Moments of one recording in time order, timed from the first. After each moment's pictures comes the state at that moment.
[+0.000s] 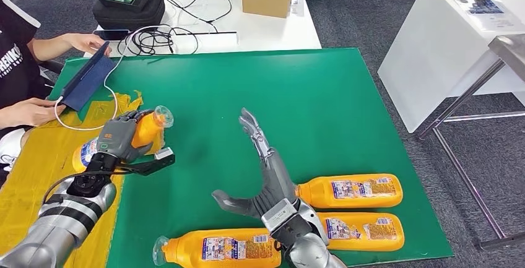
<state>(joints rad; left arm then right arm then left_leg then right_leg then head) -0.62 0.18 -0.40 -0.62 -1.34 0.46 -0.07 -0.05 0.07 0.57 -1.54 0.32 -0.20 -0.48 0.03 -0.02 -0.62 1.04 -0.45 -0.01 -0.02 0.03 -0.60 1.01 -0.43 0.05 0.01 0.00</state>
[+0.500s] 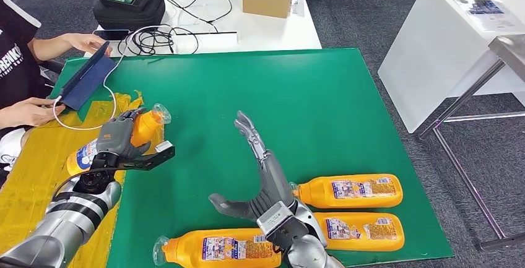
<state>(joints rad) -0.66 0.13 -0.37 -0.50 -1.41 0.47 0.05 -0.05 0.07 0.58 -1.53 0.33 -0.20 -0.47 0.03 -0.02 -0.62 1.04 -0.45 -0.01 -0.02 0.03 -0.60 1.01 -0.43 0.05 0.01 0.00</state>
